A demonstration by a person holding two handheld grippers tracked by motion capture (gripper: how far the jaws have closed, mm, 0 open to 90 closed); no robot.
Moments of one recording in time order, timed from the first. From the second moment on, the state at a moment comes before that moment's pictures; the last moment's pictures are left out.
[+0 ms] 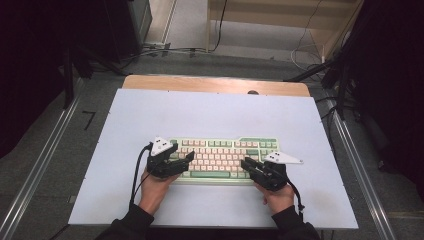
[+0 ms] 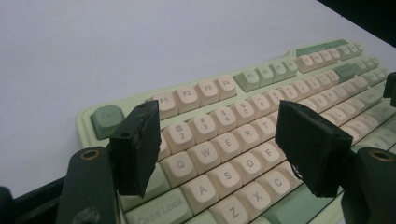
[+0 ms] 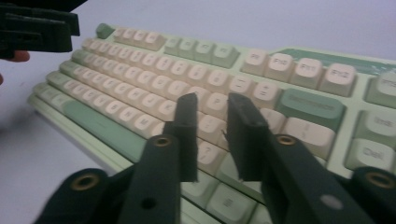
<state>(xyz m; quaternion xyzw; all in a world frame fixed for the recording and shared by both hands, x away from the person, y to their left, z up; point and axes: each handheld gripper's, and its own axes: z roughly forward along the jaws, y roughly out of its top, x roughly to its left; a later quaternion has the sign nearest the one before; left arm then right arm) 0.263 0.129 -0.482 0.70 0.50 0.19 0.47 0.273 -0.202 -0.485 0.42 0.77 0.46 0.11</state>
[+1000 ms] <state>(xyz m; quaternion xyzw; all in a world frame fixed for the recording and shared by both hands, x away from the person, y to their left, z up) 0.228 0.168 -0.488 0.67 0.55 0.21 0.46 0.284 -0.132 -0.494 0.33 0.83 0.43 0.08</state>
